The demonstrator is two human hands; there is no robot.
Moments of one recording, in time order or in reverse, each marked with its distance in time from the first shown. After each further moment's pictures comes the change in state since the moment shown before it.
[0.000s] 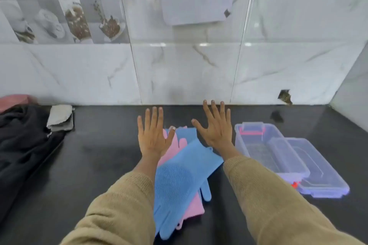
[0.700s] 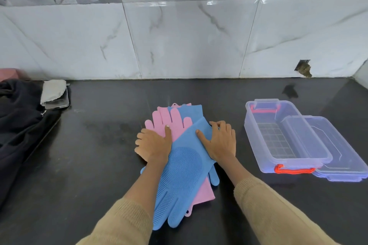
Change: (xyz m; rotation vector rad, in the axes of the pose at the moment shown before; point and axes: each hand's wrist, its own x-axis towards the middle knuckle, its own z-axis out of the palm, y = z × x) left_hand -0.050 0.009 0.035 -0.183 -0.334 -0.671; right_hand -0.071 0.014 0.075 -0.023 -0.138 0.181
